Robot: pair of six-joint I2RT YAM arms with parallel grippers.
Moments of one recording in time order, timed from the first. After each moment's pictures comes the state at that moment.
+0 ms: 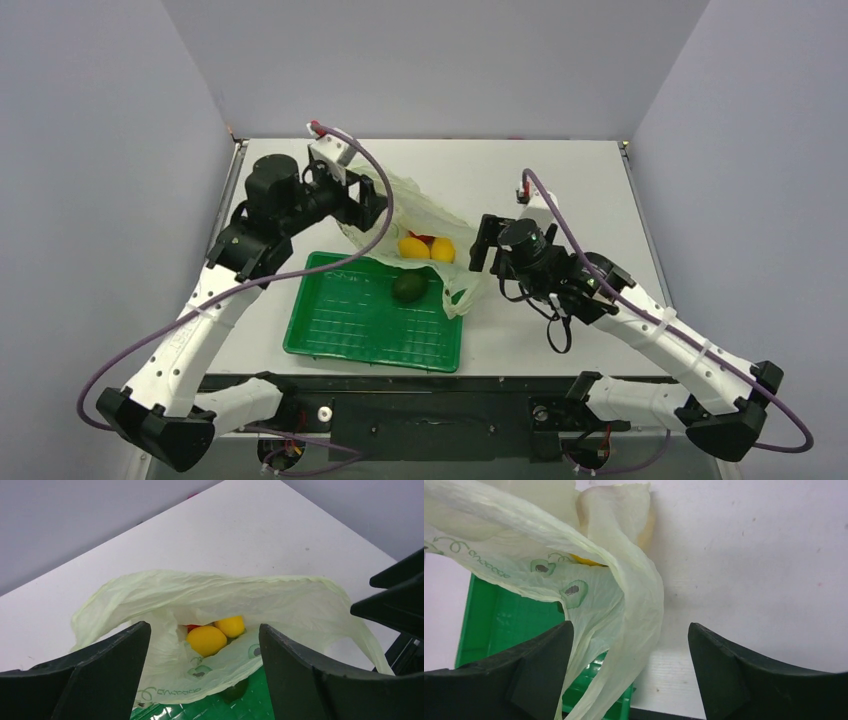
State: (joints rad) left arm -0.41 1.16 1.32 -0.40 0.32 -0.07; right arm 0.89 1.11 1.24 -0.82 0.51 0.66
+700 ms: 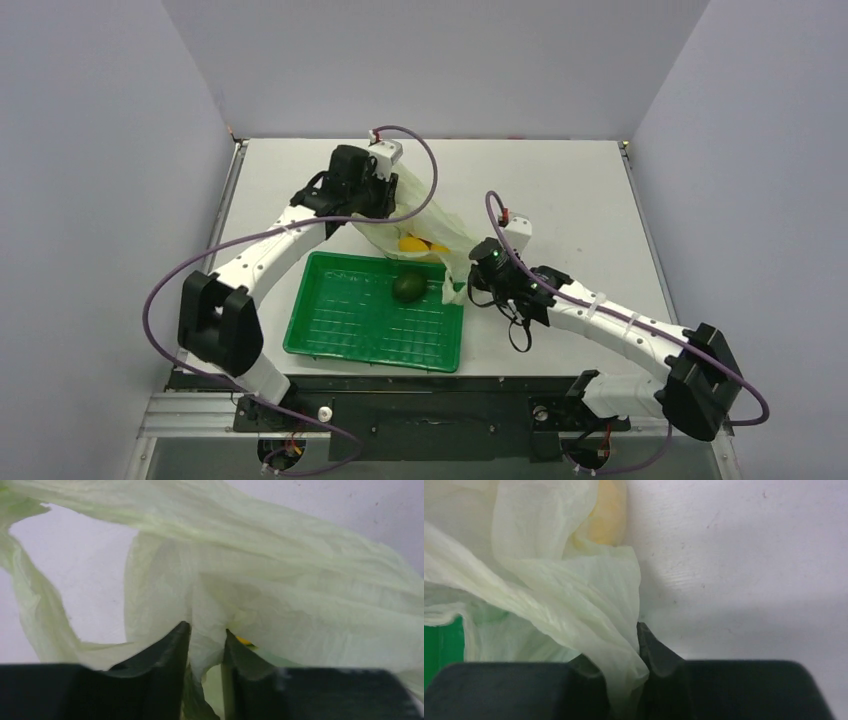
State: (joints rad) left arm -0.49 1.56 1.32 -0.38 0.05 -0.01; right arm 0.86 1.21 0.86 -0.48 0.55 0.88
